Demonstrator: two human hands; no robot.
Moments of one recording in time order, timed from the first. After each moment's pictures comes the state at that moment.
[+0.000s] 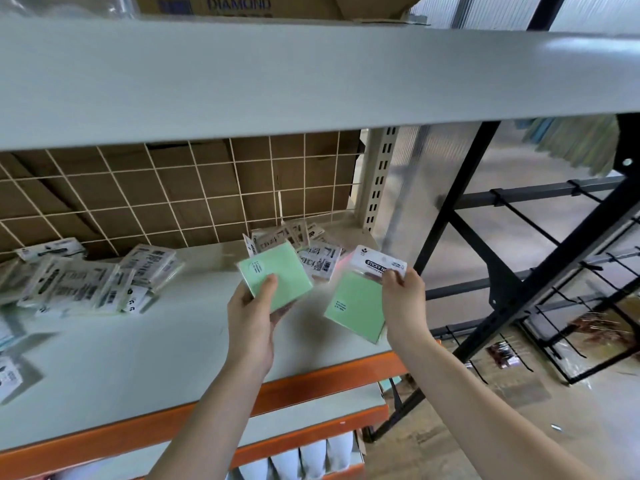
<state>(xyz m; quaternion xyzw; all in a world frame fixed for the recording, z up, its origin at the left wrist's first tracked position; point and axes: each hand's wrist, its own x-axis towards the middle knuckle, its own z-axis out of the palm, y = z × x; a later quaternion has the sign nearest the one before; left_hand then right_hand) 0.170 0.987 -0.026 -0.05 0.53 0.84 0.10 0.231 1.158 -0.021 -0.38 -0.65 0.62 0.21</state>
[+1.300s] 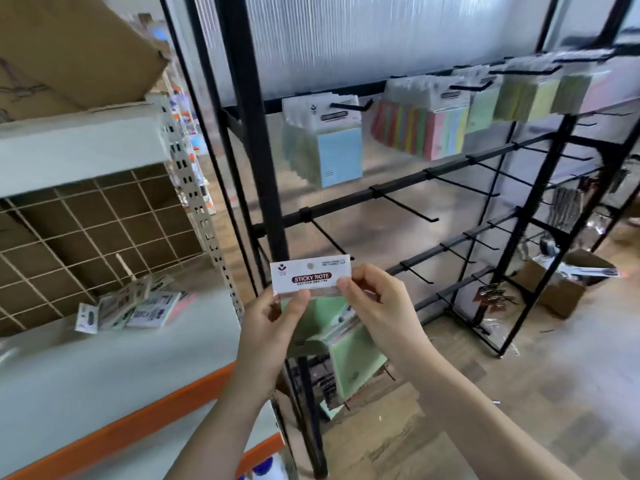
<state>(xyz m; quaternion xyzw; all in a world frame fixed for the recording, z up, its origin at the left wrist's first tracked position) 0.362 1.212 0.037 0.28 0.65 0.69 0.13 0.454 1.342 0.049 -0.14 -0.74 0.58 0.31</state>
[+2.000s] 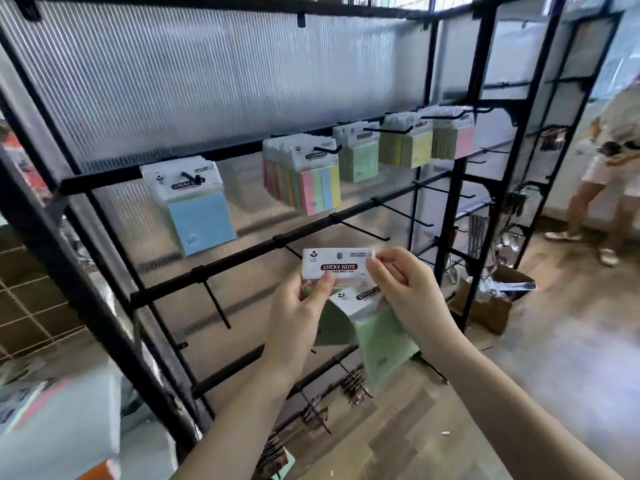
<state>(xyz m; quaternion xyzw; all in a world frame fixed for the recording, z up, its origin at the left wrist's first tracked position) 0.451 1.414 0.095 0.36 0.62 0.67 0.20 0.558 1.526 0.100 -0.23 -0.71 0.51 0.42</state>
